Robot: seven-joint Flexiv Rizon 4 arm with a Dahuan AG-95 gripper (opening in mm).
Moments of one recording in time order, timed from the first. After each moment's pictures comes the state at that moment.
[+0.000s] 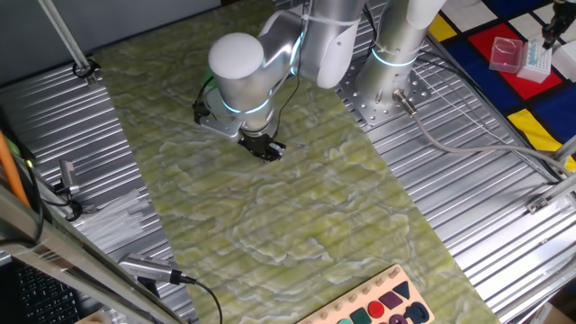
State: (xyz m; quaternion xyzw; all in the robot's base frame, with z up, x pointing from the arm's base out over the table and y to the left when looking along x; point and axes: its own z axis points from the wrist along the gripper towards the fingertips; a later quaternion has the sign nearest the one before) arm 0.430 0.075 0.015 0.31 -0.95 -0.03 0.05
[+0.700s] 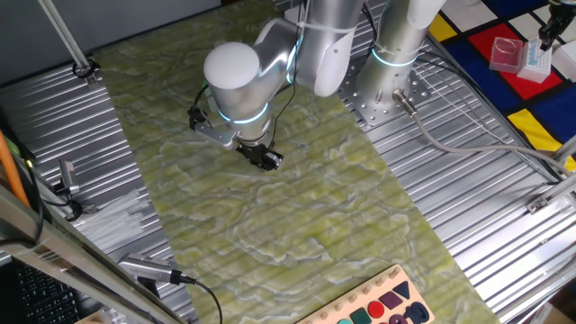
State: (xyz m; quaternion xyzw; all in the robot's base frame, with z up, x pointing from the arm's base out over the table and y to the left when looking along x) arm 0.445 0.095 0.013 0.27 -0.96 -0.03 0.05
